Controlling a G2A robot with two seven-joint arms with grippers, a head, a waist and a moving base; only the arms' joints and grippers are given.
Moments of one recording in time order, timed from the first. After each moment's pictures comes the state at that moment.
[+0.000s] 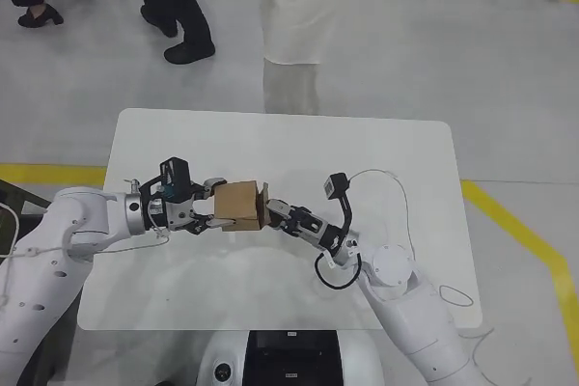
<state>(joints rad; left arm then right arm) 1.37 -0.69 -1.42 -1.77 0.91 -1.00 -0.16 -1.31 -1.40 1.04 -1.57 0.22 -0.21 0.64</state>
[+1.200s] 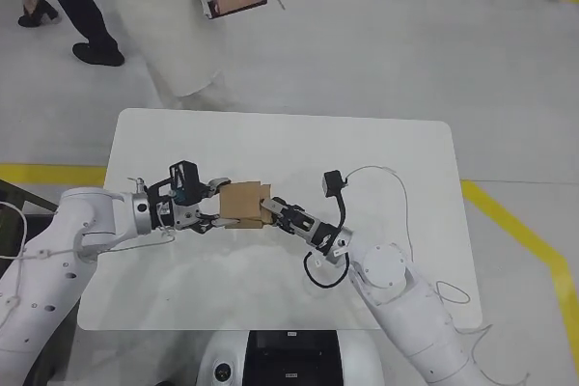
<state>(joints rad) 1.36 -0.71 -1.40 -1.79 1.03 -0.98 -0.13 -1.30 -1.39 0.99 -1.61 0.09 -0.13 0.52</state>
